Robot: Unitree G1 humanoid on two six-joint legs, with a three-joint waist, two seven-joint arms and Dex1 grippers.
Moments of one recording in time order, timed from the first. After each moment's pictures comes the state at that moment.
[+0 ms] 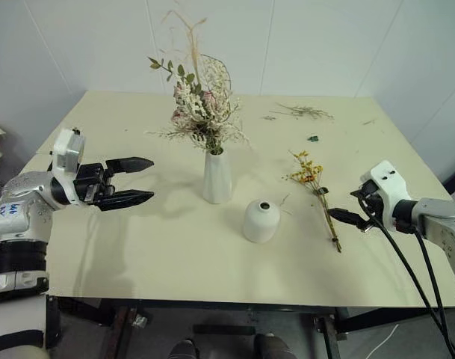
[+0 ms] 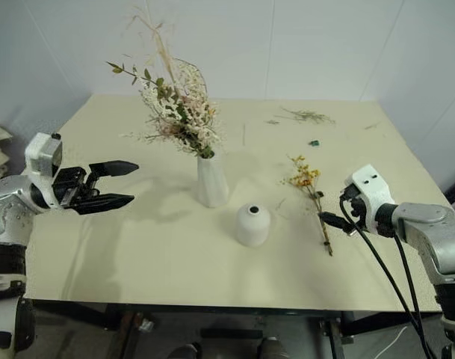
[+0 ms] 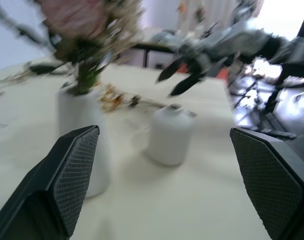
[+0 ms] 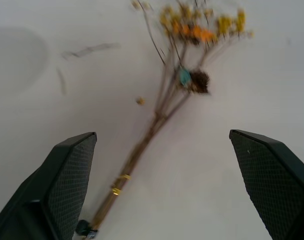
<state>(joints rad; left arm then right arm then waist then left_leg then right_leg) -0.64 0.85 0.25 0.28 -0.71 0.43 -1.50 -0.54 -0.93 -0.02 0.00 0.39 0.90 0.69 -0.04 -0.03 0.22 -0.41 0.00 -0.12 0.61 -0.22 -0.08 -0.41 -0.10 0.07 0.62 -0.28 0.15</state>
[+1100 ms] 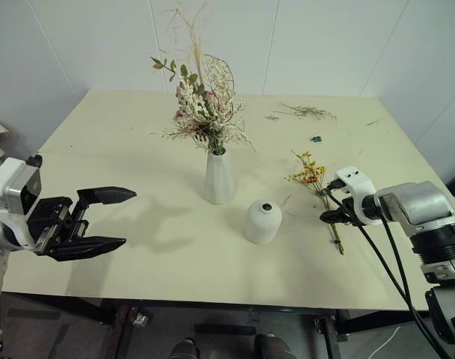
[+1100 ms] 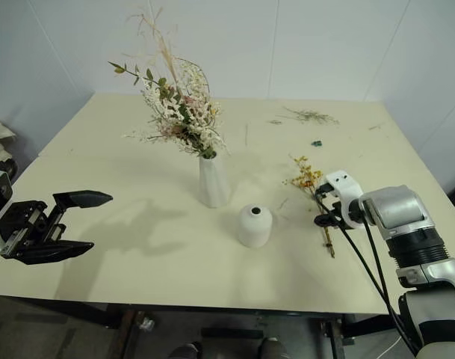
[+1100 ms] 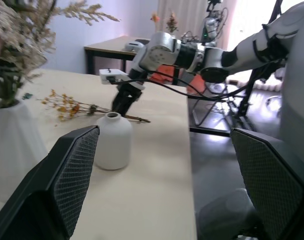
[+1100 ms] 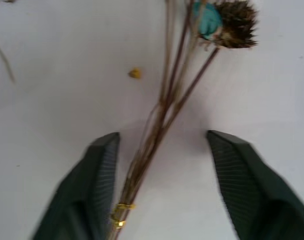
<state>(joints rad) -0.32 0.91 0.47 -0.08 -0.90 0.49 -1.45 -0.84 -0.82 0.21 0.23 0.22 1.22 0.73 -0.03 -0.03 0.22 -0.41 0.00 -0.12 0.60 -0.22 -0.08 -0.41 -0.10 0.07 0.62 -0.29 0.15</state>
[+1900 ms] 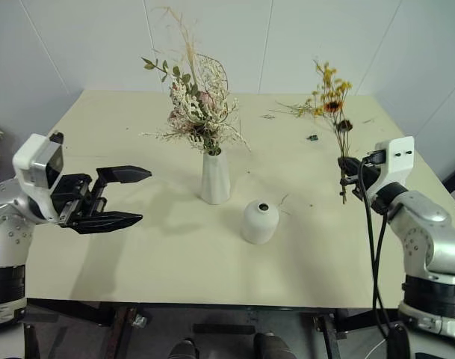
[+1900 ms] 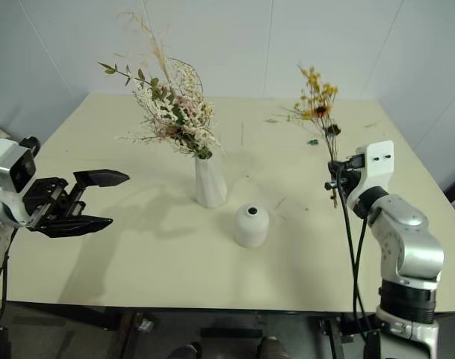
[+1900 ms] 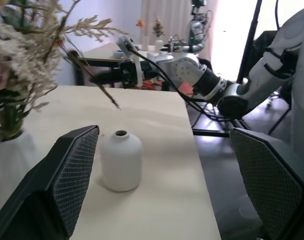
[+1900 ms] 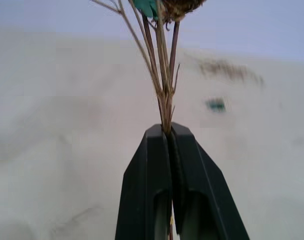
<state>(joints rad) -0.55 0.88 0.29 0.08 -0.84 0.48 -1.50 -0.52 -0.38 -0.39 -0.24 0.35 0.55 0.46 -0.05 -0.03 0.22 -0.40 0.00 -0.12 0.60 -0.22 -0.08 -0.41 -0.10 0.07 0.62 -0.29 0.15</state>
